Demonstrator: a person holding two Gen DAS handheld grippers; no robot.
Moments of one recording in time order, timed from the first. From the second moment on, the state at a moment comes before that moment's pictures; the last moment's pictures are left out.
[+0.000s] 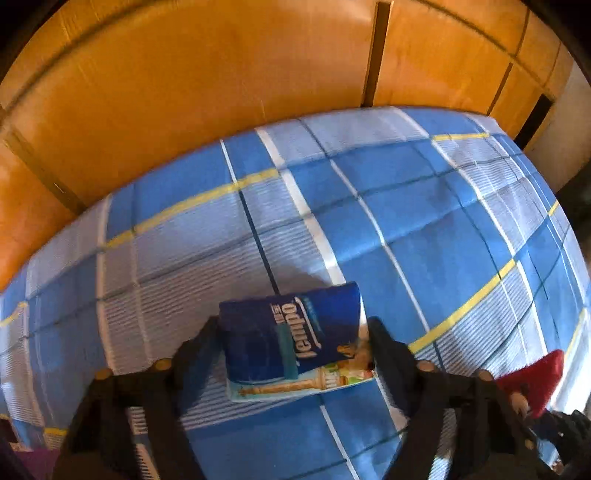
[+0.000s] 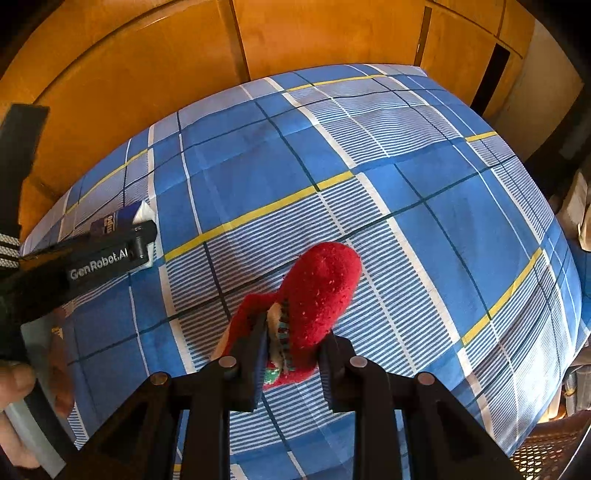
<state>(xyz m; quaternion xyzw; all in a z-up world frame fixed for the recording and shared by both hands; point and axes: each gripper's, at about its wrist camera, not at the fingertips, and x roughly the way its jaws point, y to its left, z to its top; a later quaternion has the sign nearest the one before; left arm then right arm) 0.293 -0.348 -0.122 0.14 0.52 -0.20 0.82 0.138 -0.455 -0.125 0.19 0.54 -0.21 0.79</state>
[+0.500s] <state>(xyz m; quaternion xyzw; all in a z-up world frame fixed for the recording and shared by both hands) 0.301 -0.286 -0.044 0.10 0.47 -0.14 0.86 0.142 -0.450 -0.127 0.17 0.54 -0.21 0.80</state>
